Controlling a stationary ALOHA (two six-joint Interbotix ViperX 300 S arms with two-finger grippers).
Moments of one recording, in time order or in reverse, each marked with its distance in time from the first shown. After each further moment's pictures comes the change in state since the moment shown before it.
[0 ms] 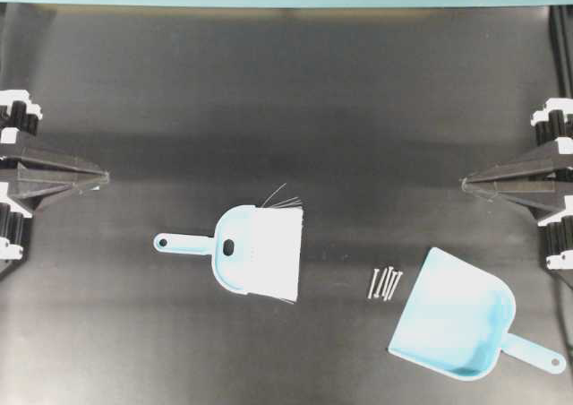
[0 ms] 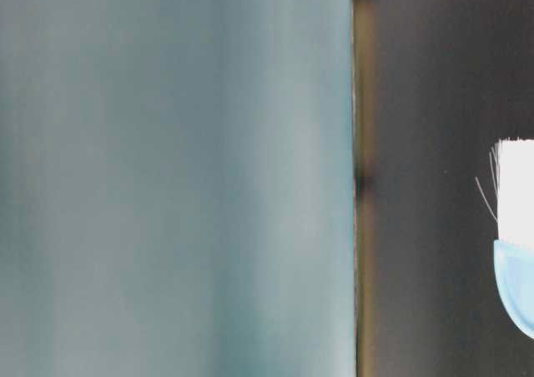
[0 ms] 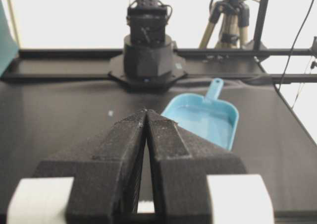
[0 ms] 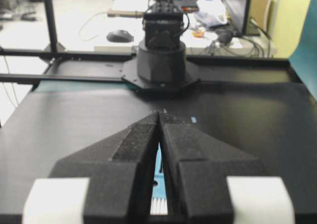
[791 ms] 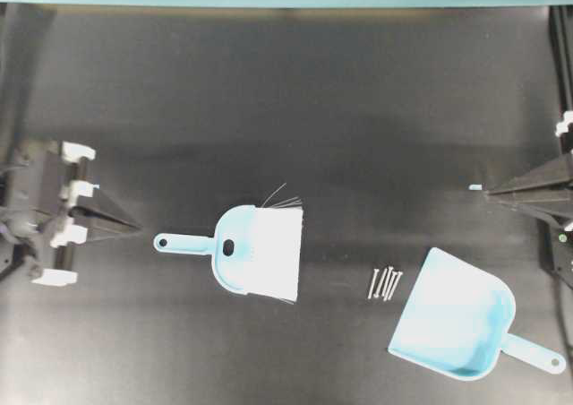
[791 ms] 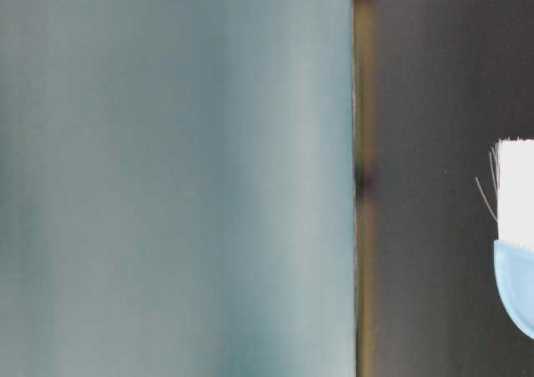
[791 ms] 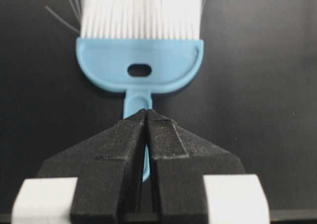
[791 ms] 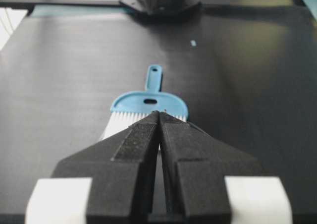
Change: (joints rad) left arm -0.043 0.368 0.000 0.038 0.276 -0.046; right arm 0.000 -0.245 0.086 0.003 0.350 0.003
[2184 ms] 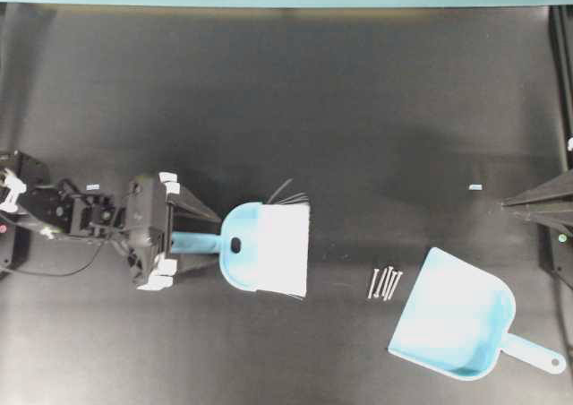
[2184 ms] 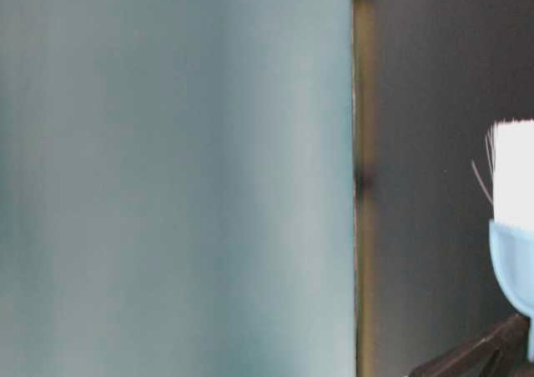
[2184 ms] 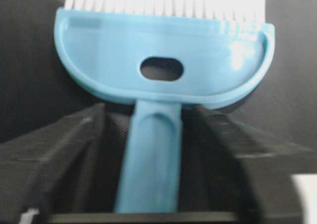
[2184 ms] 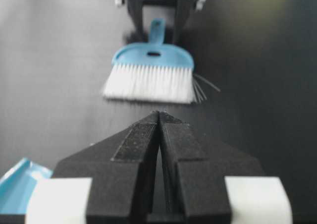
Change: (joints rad) left arm 0.051 0.796 -0.106 0.000 -0.597 -0.029; right arm 0.002 -0.178 0.118 0.002 0.166 0.005
